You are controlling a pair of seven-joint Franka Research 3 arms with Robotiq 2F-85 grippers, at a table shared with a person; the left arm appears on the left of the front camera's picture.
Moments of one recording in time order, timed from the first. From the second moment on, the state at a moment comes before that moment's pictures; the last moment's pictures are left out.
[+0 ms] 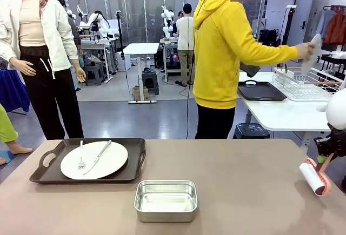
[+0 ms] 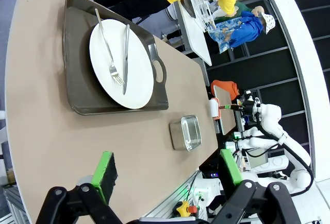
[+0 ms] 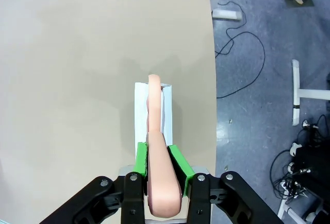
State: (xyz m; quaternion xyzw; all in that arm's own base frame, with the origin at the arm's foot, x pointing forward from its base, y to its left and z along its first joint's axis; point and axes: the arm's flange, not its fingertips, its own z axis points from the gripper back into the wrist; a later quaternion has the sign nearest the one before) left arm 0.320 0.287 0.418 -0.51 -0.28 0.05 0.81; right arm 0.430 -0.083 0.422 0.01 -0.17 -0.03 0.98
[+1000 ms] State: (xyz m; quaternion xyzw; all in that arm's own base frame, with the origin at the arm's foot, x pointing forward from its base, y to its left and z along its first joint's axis) left arm 0.319 0.287 0.417 -0.51 -0.28 0.05 0.81; right arm 0.370 0.152 0.589 0.08 -0.21 0.49 0.84
